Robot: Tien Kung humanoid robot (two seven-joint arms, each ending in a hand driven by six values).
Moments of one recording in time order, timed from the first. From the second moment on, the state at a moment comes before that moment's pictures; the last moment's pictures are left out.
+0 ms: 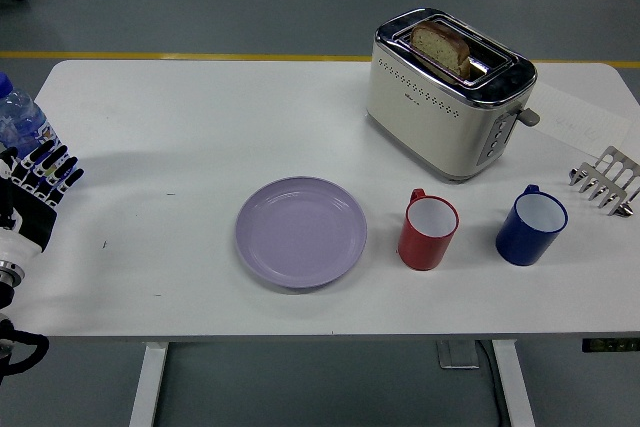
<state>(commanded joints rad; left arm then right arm) -0.13 0.24 -1.57 -1.09 0.52 -0.15 -0.08 0.23 -0.07 1.05 0.18 -1.06 -0.11 -0.33</state>
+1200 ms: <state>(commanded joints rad) -0.14 0.23 -1.62 -1.08 0.44 -0.22 0.02 0.23 -0.07 1.07 0.18 -1.08 -0.11 -0.33</state>
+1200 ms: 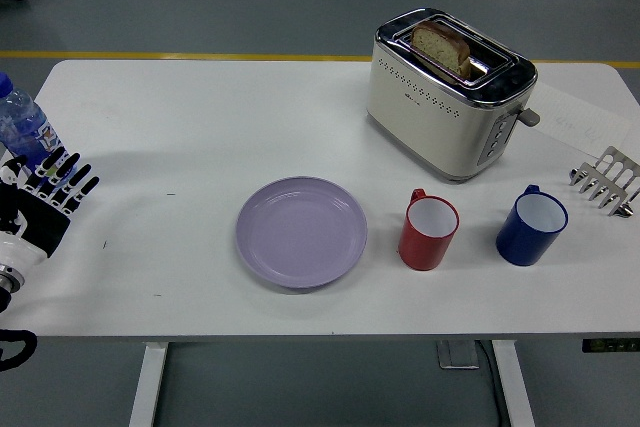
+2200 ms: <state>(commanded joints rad) -0.14 0.22 -1.65 -1.06 0.44 -0.21 0.01 0.24 -0.07 1.09 0.18 -1.11 -0.11 -0.33</state>
